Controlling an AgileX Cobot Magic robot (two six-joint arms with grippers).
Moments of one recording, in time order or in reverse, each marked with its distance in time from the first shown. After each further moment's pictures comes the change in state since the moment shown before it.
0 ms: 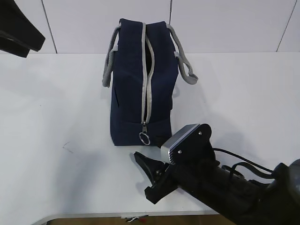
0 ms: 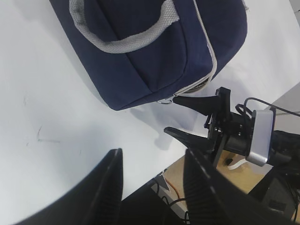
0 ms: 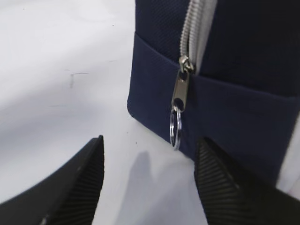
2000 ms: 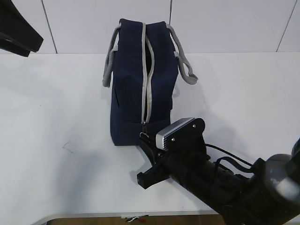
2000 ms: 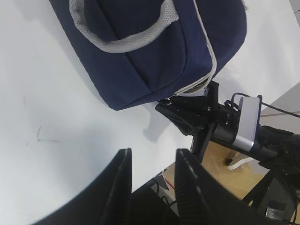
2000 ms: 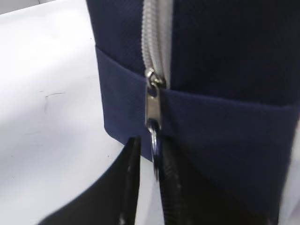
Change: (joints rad) left arm 0.000 0.000 0.000 0.000 0.000 0.000; right arm 0.000 0.076 -0.096 0.062 -0.012 0.072
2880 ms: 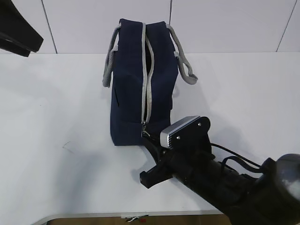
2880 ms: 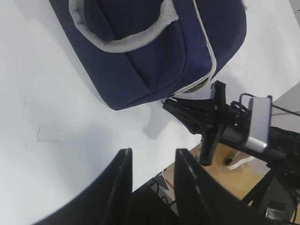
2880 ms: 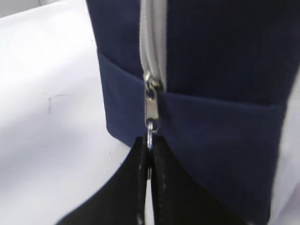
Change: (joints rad) left arm 0.000 0.000 0.000 0.000 0.000 -0.001; right arm 0.000 -0.037 0.027 0.000 0.004 0.015
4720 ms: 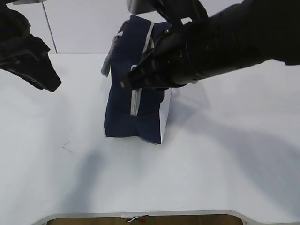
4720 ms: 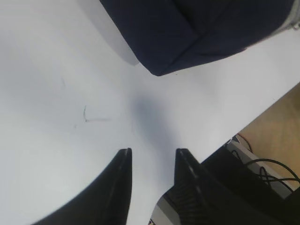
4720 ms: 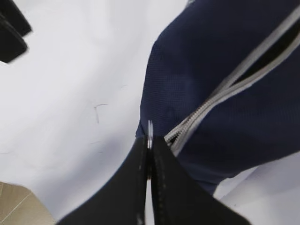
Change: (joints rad) left arm -0.195 0.114 0.000 0.323 -0.055 -0.010; right arm 0.000 -0.525 -0.574 -0.042 1.525 0.002
